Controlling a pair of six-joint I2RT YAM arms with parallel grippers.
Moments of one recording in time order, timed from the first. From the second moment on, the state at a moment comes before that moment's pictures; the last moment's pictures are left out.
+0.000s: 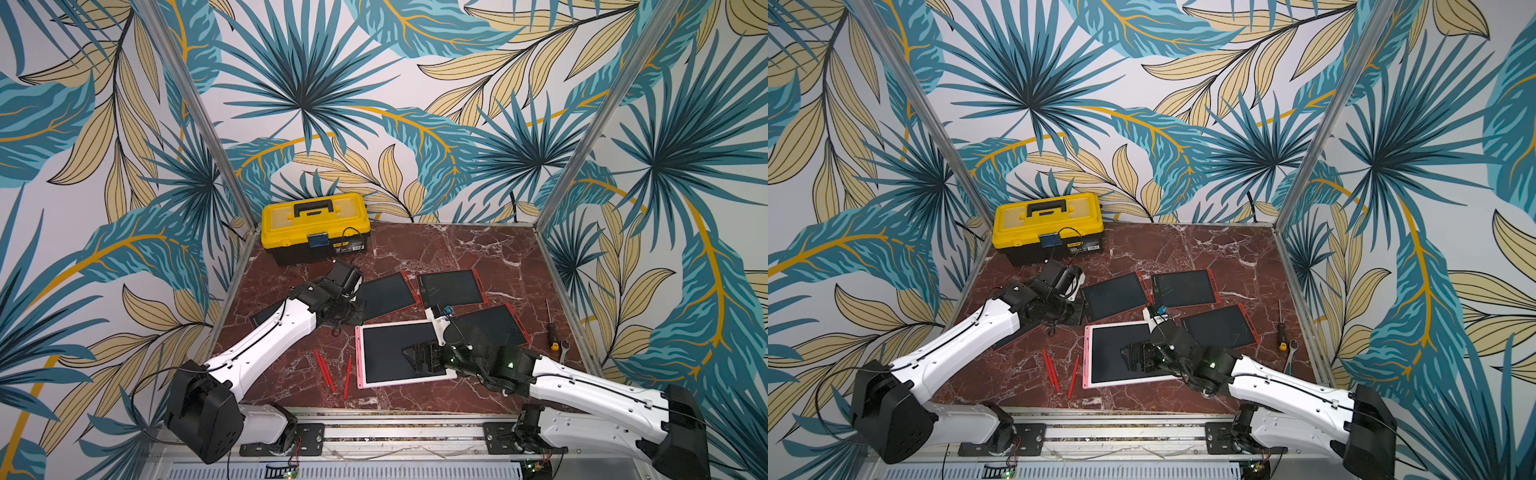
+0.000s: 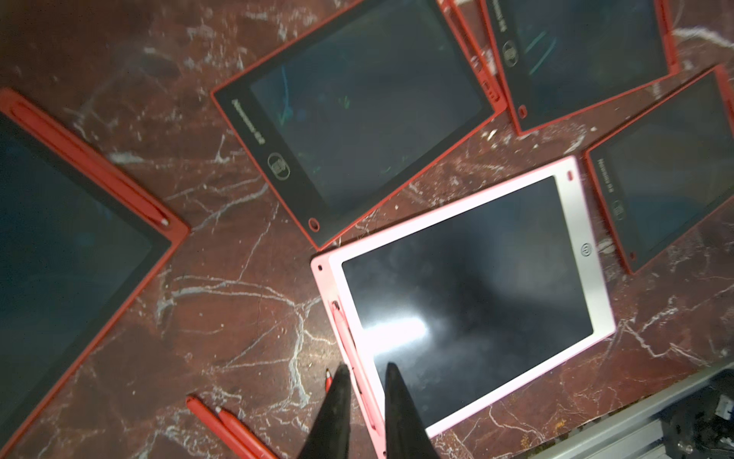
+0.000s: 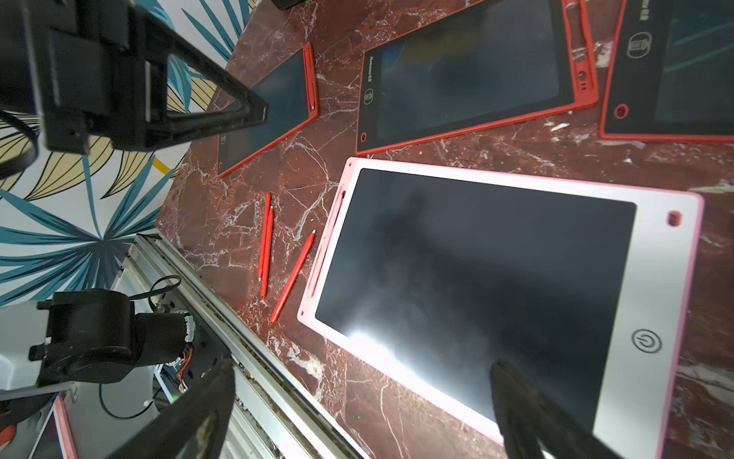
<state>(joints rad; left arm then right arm) -0.51 1.34 1.11 -0.82 0.08 -0.37 1.02 1.07 0.72 -0.32 0.12 0.73</state>
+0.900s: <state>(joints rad) -0.36 1.13 1.06 -0.66 0.21 -0.33 1.19 1.57 1.05 -0.31 0.26 0.86</state>
